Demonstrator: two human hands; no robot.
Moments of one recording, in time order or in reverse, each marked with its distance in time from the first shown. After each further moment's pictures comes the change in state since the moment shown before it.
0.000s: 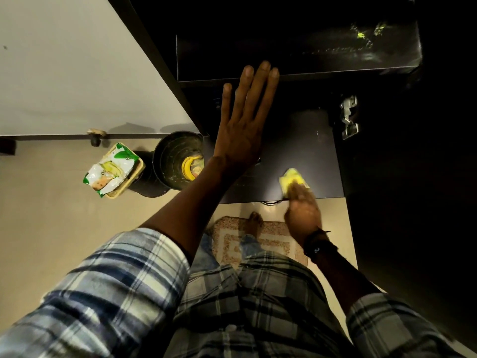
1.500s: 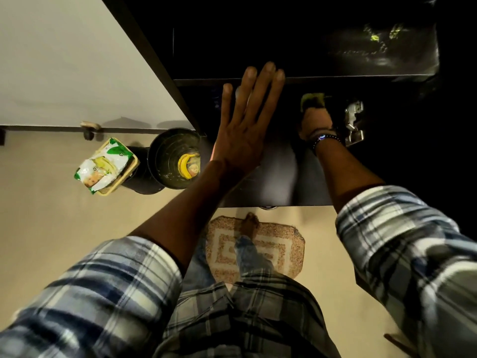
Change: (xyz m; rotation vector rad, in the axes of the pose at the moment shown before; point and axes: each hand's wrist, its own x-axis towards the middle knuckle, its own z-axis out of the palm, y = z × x) left_hand 0.000 -0.004 0.017 0.000 0.055 -0.005; right_hand 0.208 0.035 -0.096 0.088 -0.078 0.191
